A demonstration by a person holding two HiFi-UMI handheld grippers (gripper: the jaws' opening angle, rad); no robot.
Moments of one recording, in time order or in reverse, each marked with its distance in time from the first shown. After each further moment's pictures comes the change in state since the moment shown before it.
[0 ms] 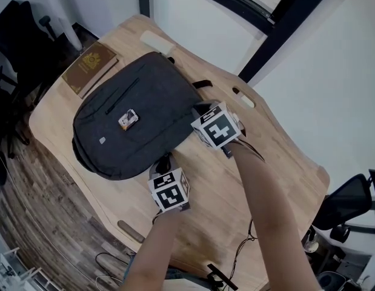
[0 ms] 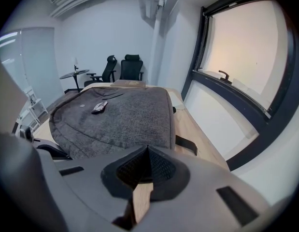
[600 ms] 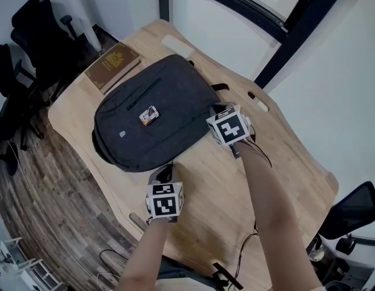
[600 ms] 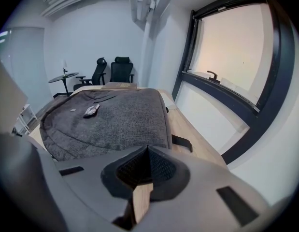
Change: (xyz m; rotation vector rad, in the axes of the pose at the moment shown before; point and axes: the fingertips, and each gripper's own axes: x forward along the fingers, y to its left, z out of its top) left arm -0.048 0.038 -0.023 0.234 0.103 -0.076; right arm 0.001 -0.006 -0.003 0.077 -0.017 -0.101
